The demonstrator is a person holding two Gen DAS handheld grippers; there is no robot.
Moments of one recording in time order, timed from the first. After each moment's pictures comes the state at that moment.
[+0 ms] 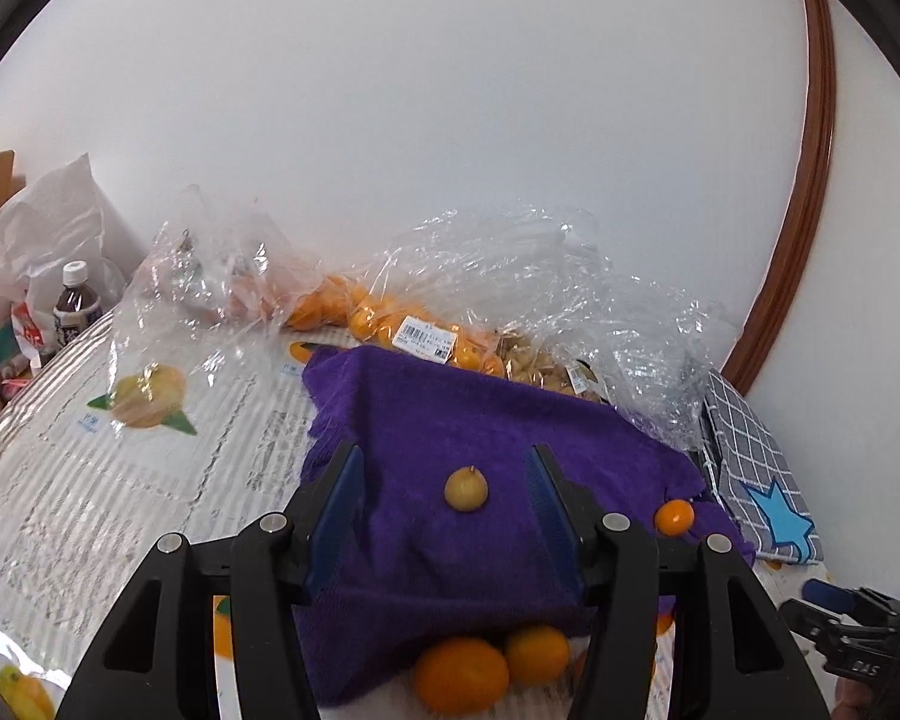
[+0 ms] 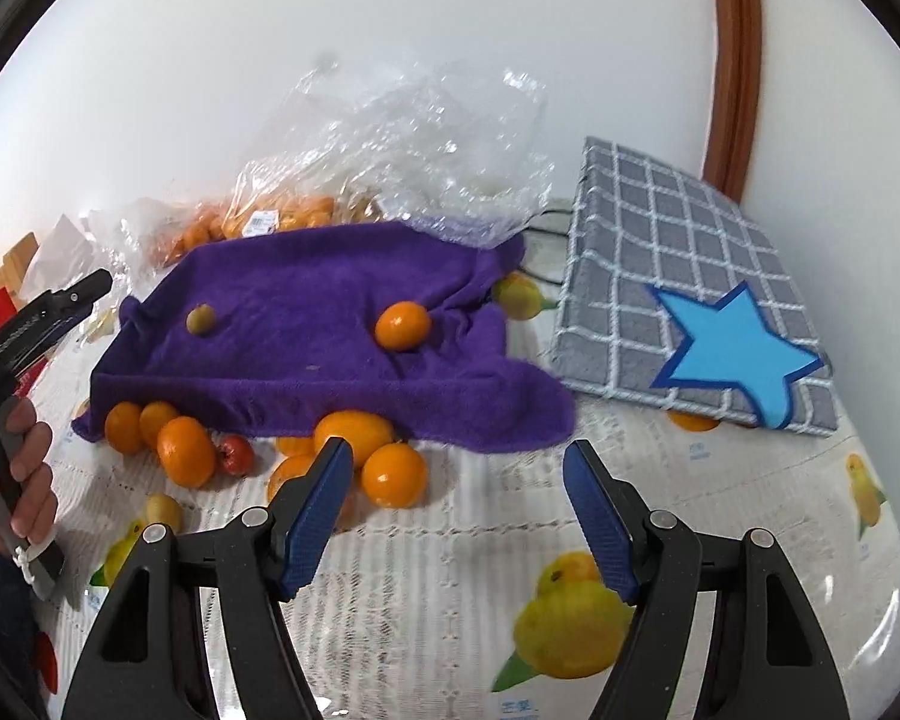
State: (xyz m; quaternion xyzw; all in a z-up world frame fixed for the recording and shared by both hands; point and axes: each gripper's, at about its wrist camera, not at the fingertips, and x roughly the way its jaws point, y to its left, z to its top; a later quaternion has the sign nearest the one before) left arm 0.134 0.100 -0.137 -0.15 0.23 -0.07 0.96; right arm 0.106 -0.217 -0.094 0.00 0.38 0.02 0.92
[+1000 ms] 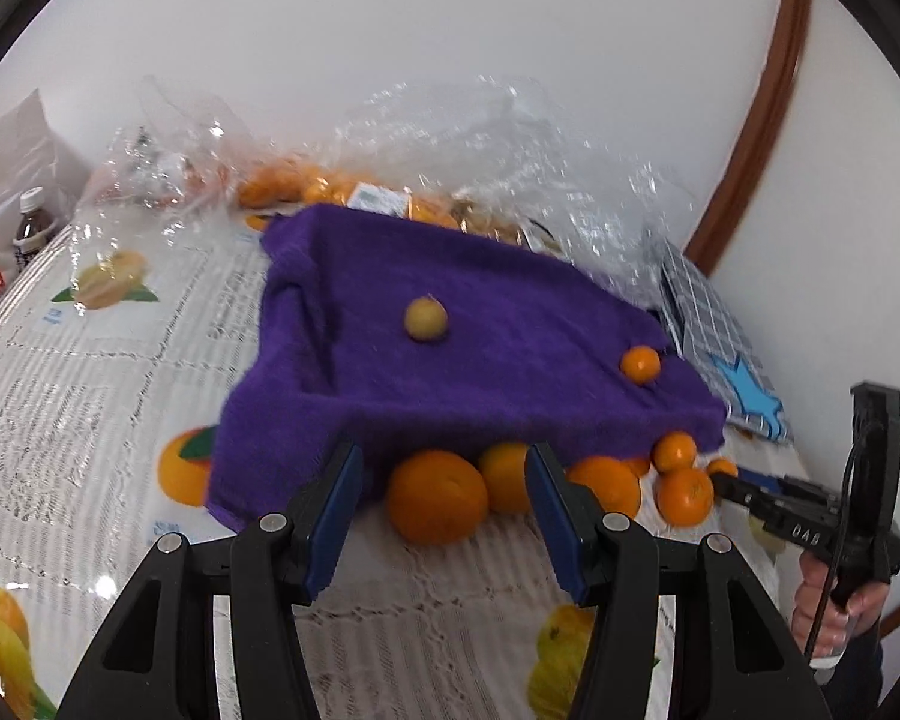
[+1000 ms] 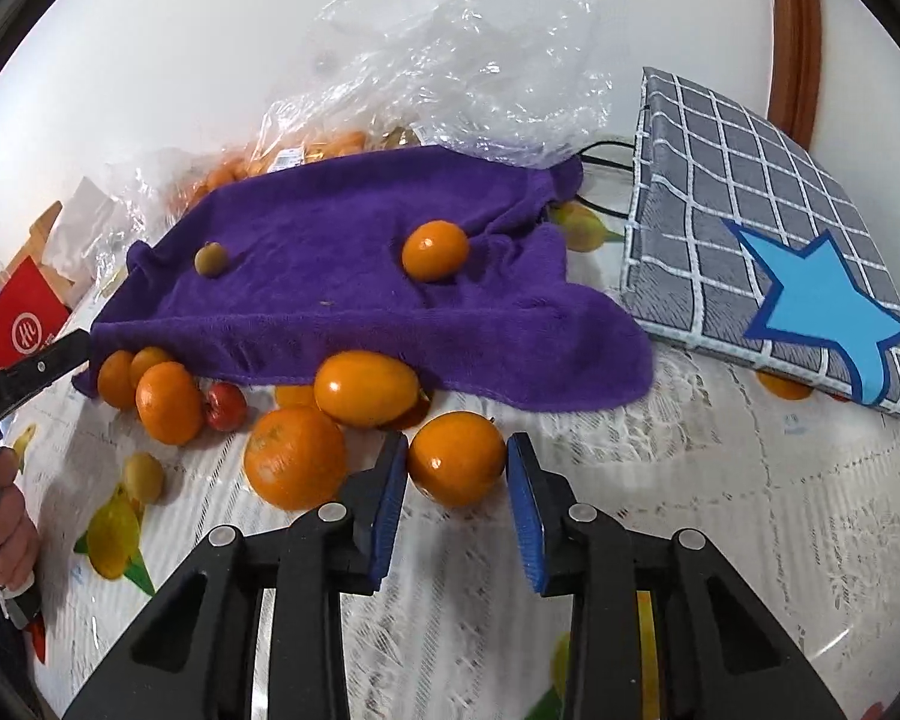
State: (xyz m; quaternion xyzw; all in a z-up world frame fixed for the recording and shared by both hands) left arm 0.111 0.084 -0.171 -0.12 0.34 -0.14 0.92; right arm 0.128 -0.224 -0.140 0.02 0.43 0.08 0.90
